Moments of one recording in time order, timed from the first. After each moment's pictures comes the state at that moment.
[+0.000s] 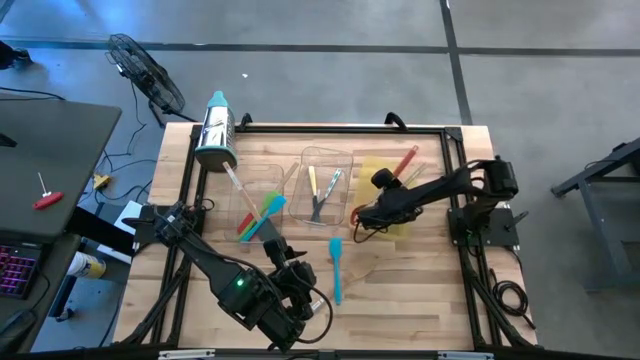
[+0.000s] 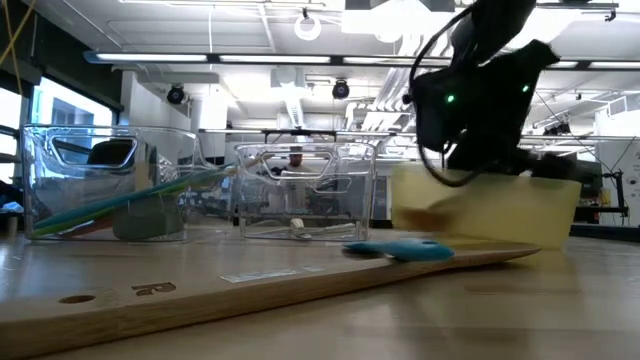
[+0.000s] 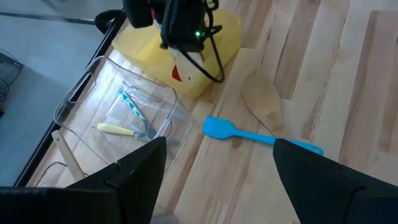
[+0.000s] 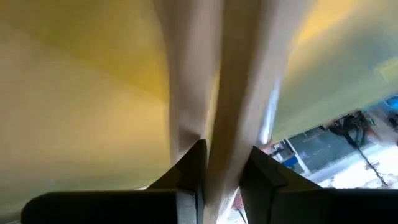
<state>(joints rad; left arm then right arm) -0.67 2.08 2.33 -1.54 -0.83 -0.87 0.02 1.78 0.95 -1.07 0.84 -0.47</state>
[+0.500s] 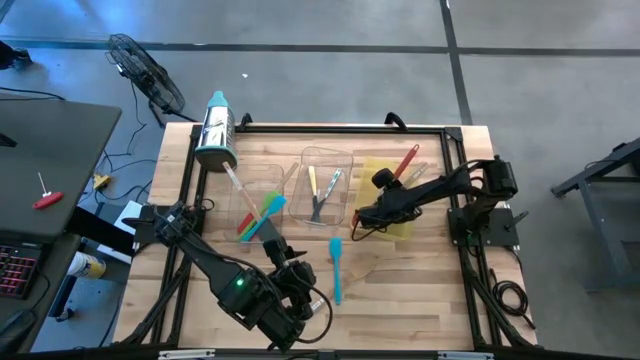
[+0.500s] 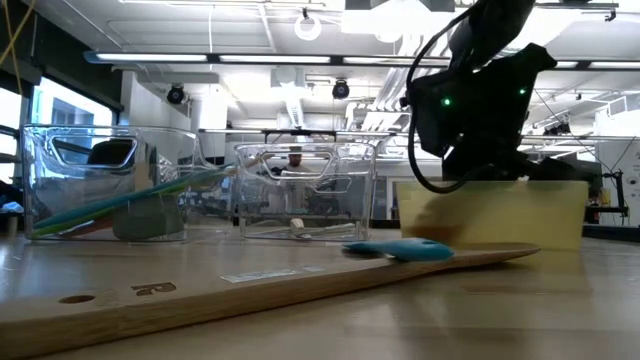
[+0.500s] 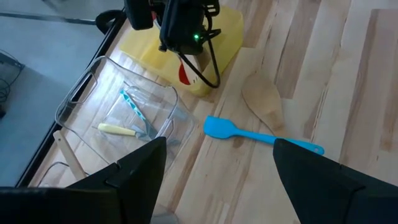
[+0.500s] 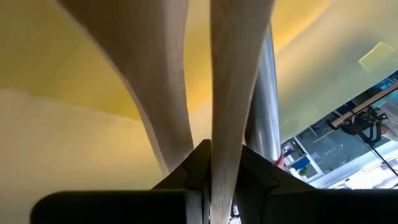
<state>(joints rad) -0.67 2.08 2.33 -1.54 -0.83 -0.87 0.03 1.79 0.95 -1.04 0.81 -0.44</state>
